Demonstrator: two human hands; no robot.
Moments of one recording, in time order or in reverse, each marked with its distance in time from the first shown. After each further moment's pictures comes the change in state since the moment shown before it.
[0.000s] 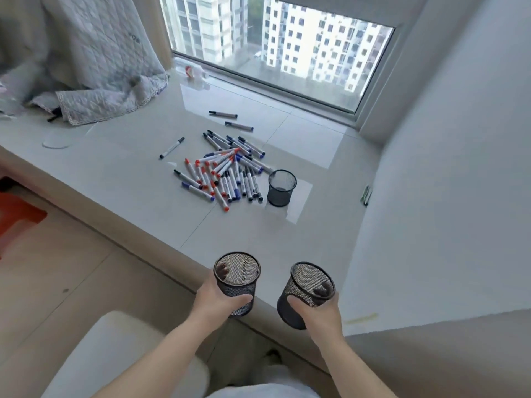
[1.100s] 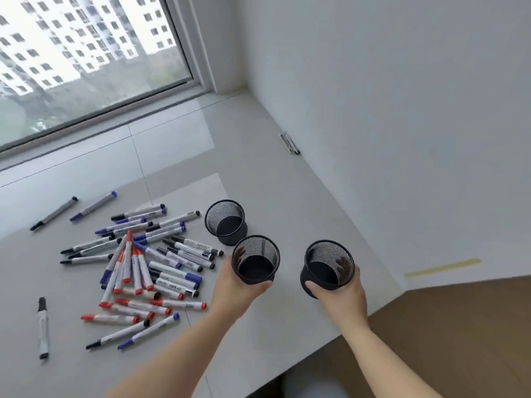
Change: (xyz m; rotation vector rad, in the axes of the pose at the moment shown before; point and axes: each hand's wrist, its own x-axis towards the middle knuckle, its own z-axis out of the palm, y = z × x) left_hand 0.268 0.092 0.034 0.429 -0.707 0.459; right_hand 0.091 -0.038 0.127 0.215 0.807 0.281
